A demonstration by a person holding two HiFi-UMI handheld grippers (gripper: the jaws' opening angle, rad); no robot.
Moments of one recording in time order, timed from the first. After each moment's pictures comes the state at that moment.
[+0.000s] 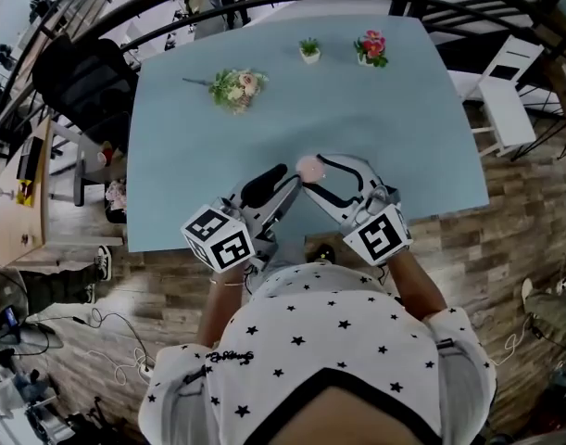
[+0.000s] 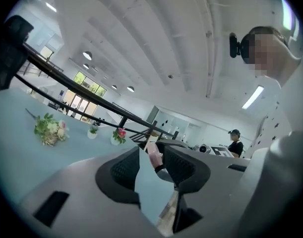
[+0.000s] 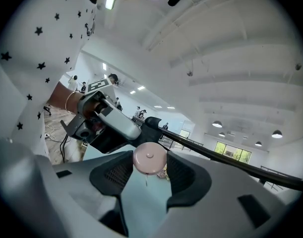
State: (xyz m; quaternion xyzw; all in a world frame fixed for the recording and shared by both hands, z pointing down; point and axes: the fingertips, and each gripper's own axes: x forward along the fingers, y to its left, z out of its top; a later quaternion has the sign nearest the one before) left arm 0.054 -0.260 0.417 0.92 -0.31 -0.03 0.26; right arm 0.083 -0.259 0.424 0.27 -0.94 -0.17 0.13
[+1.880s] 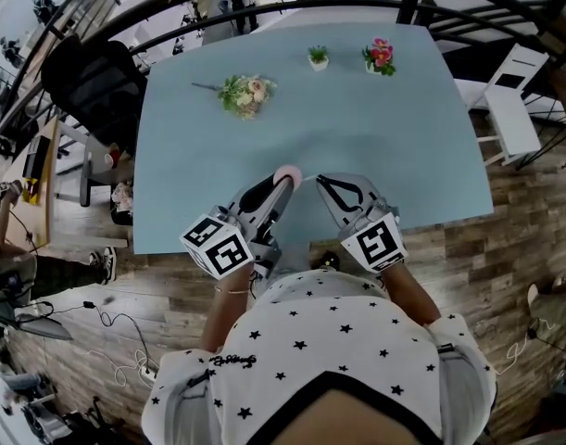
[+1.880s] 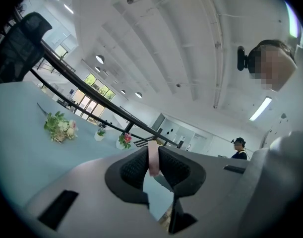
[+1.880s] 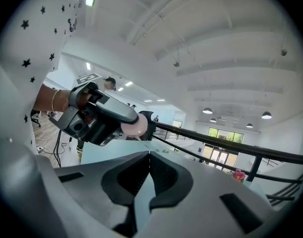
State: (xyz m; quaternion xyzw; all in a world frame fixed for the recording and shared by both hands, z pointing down) left arm 0.028 -0.264 0.409 0.89 -0.34 -0.07 0.29; right arm 0.082 -0.265 0.447 0.32 -0.93 -0.09 0.13
